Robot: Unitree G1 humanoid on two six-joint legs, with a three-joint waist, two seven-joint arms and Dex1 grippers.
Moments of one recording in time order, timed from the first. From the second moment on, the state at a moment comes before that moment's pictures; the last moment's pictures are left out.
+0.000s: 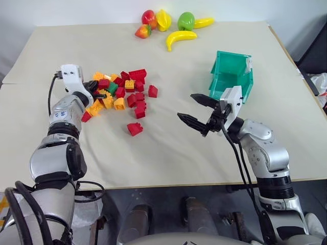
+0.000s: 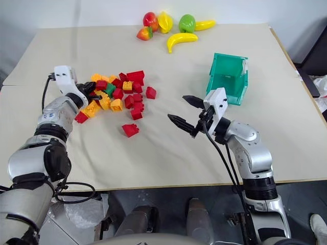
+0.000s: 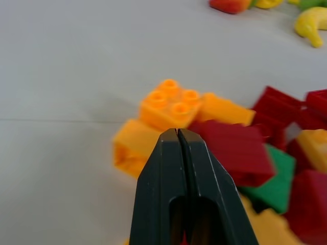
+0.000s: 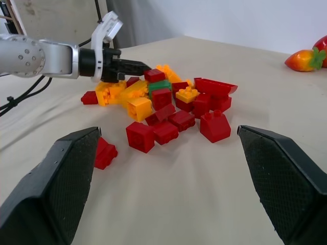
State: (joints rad) left arm -1.11 0.50 0.30 1.30 -0.15 0.04 -0.37; right arm -0.43 -0.40 -0.01 -0.13 0.47 0.35 0.82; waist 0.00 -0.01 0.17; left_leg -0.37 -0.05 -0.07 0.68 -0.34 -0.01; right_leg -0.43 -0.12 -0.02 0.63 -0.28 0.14
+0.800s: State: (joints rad) left arm -1.12 0.49 0.35 1.27 -0.16 0.07 -0.27; right arm -0.43 -0.40 -0.01 -0.08 0.47 0.32 0.82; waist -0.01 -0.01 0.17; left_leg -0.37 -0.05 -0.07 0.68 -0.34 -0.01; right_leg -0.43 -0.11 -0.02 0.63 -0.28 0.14
